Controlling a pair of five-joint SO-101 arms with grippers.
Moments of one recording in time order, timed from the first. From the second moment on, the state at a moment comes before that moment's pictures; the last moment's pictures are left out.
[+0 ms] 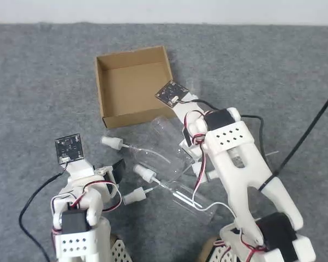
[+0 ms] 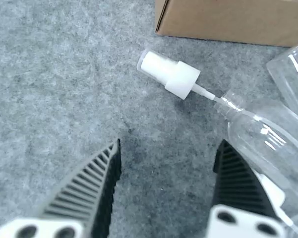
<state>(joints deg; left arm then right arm) -12.0 -103.4 97.0 72.0 15.2 -25.6 -14.2 26.8 71.2 24.1</state>
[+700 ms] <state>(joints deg) -12.0 -103.4 97.0 72.0 15.2 -25.6 1.1 19.4 70.5 24.1</state>
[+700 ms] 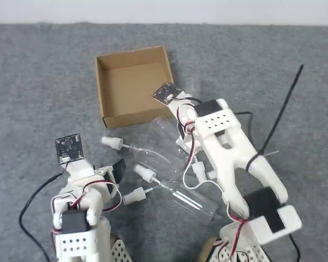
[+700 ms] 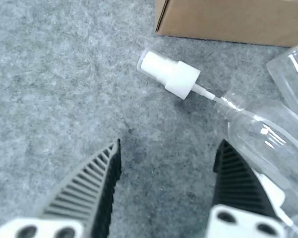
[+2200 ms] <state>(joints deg) -12.0 -103.4 97.0 72.0 15.2 -18.4 3.9 19.0 70.0 25.6</state>
